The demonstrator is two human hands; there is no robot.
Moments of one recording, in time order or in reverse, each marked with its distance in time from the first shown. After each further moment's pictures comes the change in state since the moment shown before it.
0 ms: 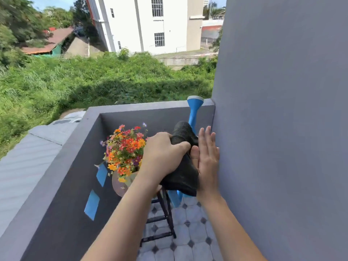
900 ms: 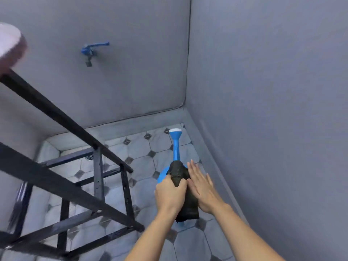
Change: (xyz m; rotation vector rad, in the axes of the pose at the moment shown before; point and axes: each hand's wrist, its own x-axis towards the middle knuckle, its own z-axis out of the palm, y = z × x) left_hand 0.026 -0.432 0.647 -0.029 -0.255 -0.404; right_hand -0.202 0.681 0.232 -0.318 -0.781 0.337
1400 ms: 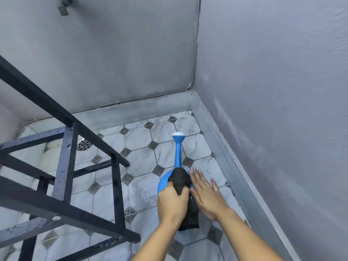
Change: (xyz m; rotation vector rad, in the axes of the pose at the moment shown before) left_hand 0.075 -0.120 0.110 0.043 0.027 -0.021; right_hand 0.069 0.107 0.123 -0.161 -0.130 -0.017
